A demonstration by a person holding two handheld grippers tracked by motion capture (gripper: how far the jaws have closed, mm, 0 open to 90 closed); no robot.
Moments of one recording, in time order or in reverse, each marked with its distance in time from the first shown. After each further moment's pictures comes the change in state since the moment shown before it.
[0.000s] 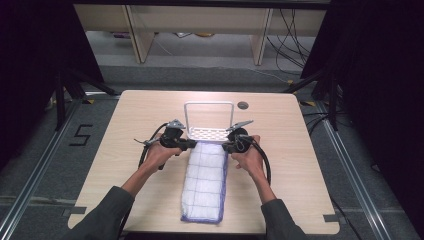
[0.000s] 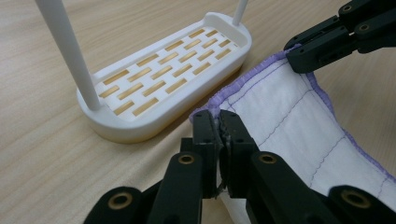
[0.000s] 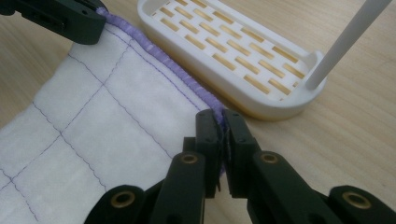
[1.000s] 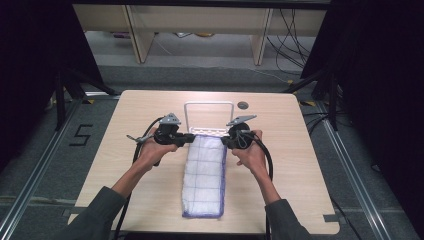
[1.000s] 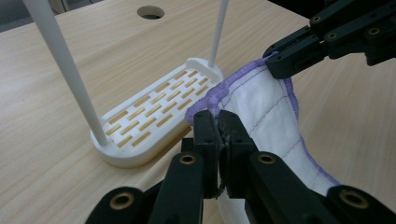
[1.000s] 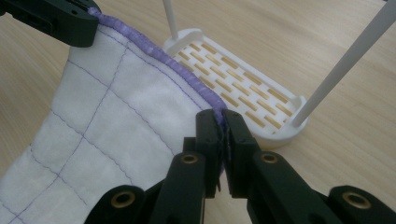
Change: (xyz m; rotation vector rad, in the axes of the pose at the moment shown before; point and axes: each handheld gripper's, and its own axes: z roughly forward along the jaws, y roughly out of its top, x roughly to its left) left arm -0.019 0.021 -0.039 -0.088 -0.008 0.061; right arm 0.011 0.016 -0.030 -0.094 0.009 -0.048
